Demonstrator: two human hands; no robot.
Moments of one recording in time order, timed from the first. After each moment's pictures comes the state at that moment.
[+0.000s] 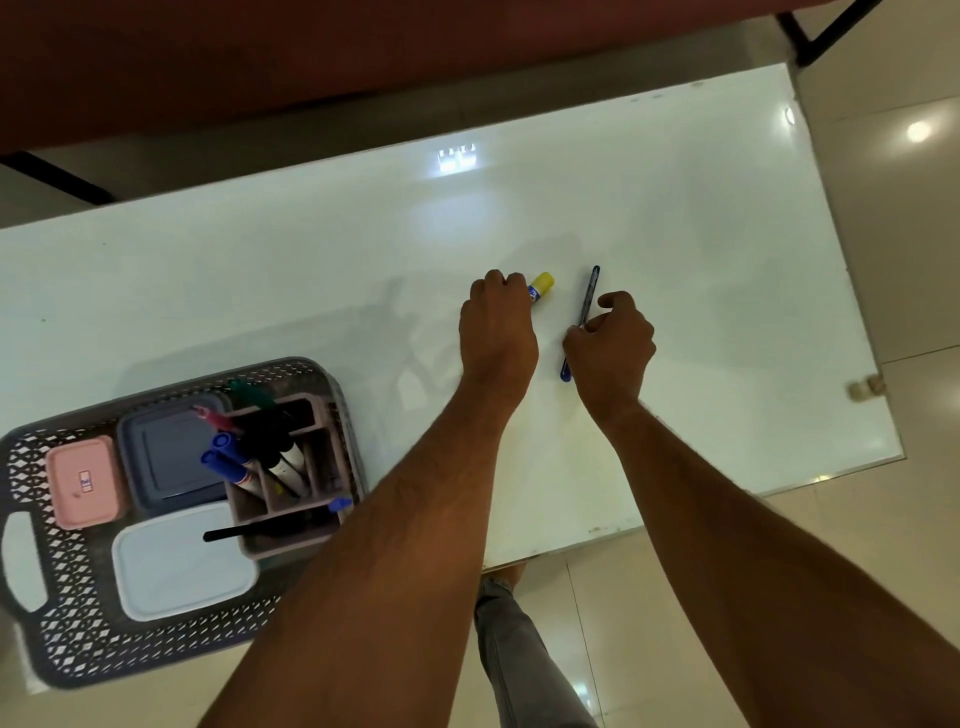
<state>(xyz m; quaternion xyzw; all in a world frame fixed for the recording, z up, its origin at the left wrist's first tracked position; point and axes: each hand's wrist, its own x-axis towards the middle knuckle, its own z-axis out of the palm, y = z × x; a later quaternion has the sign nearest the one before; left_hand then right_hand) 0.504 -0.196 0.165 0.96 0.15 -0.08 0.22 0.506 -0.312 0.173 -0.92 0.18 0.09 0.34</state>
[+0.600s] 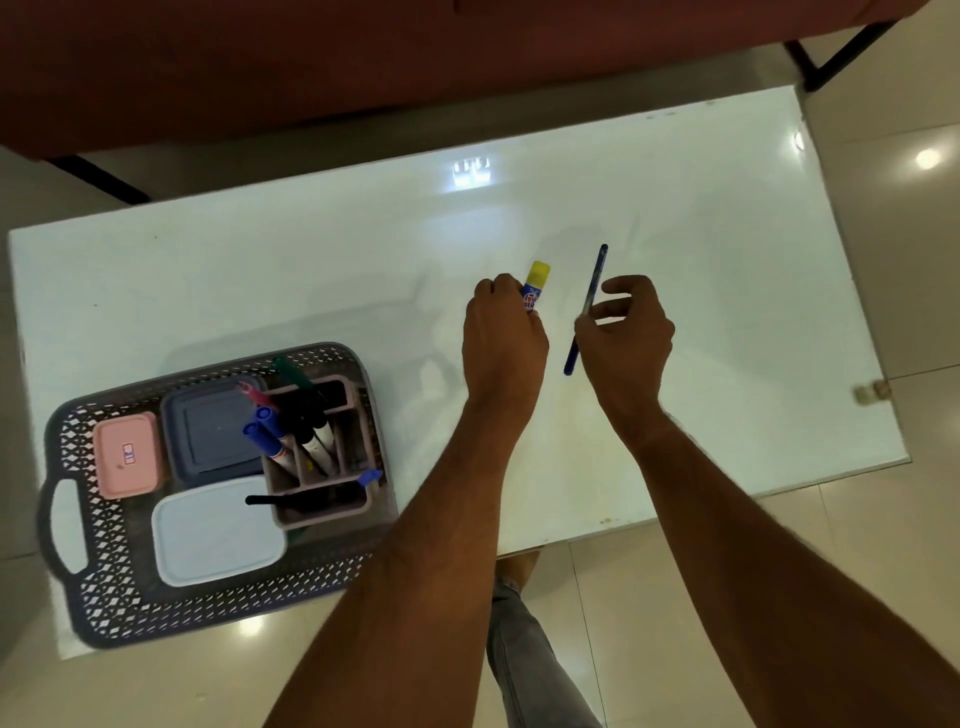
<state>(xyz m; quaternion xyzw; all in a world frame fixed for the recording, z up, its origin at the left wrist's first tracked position) 0.470 -0.187 0.208 0.91 0.25 0.00 0.33 0.485 -0.299 0.221 -0.88 0.14 0.03 0.45</state>
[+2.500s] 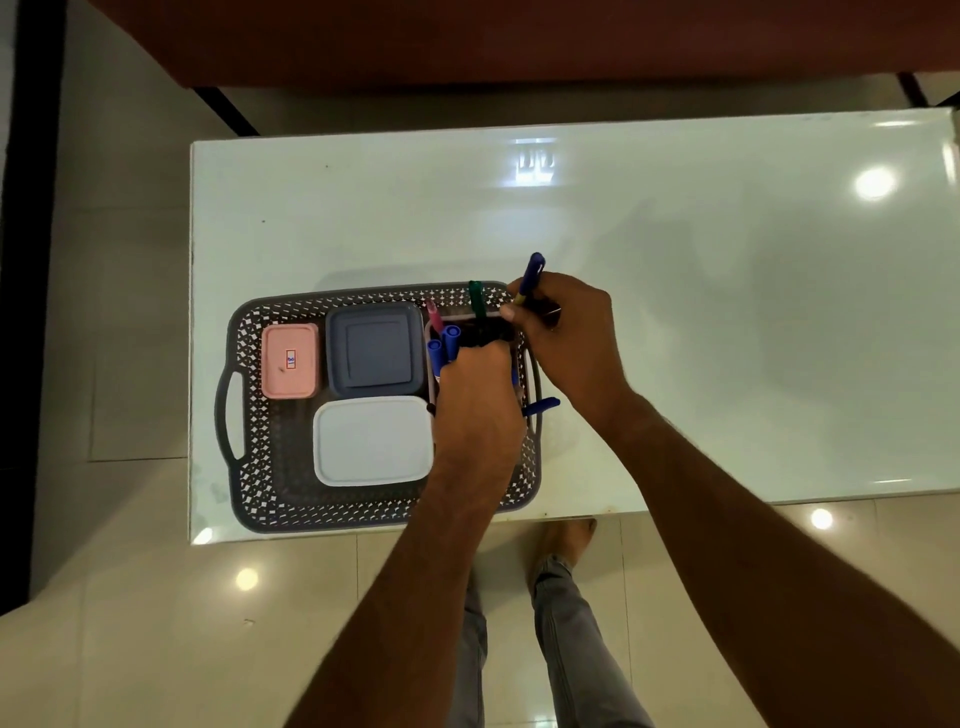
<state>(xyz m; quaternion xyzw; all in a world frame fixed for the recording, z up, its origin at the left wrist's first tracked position) 0.298 -0.048 0.281 0.90 0.29 -0.12 0.31 0.393 -0.121 0.246 -0.87 -0.13 0.16 0.45</state>
